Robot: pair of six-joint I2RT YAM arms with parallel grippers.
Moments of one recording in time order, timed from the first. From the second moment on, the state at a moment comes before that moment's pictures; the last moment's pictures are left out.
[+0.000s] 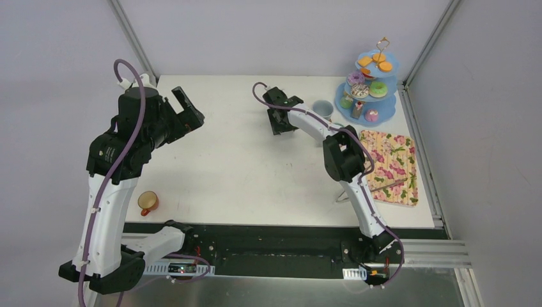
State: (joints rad) left arm -0.31 1.05 1.66 -1.15 -0.23 -0.64; right arm 0.65 2.43 2.13 -0.84 0.36 0.29
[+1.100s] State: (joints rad) left arm -0.30 1.13 1.70 -1.19 -0.23 -0.56; right arm 0.55 2.60 2.33 -0.63 0.49 0.10
